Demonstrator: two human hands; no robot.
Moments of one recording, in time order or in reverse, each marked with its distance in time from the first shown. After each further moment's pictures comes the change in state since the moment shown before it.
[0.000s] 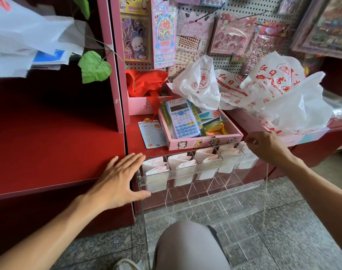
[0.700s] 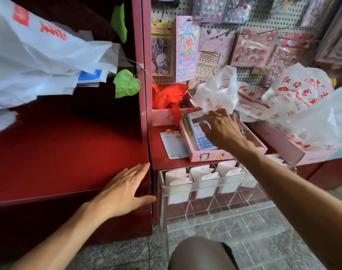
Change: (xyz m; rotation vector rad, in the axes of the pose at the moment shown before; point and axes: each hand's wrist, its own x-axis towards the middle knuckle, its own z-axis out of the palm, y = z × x) left_hand -0.028 -0.029 -0.027 -0.052 -0.025 -0.049; right_hand 0.077 -0.196 0.012 -0.065 -0.005 -0.173
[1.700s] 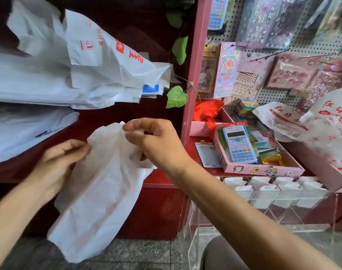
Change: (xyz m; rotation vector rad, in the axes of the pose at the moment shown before) left_hand -0.145 -0.096 -0.122 -1.259 0.712 -0.388; right_hand -0.063 -0.271 -0.087 1.408 -0.289 -0.071
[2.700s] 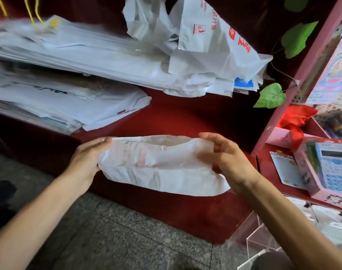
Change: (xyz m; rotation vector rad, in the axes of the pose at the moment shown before) left_hand -0.037 -0.021 -0.107 -0.031 0.472 -0.134; right_hand 0.036 0.082 0.036 0.150 -0.153 0.231
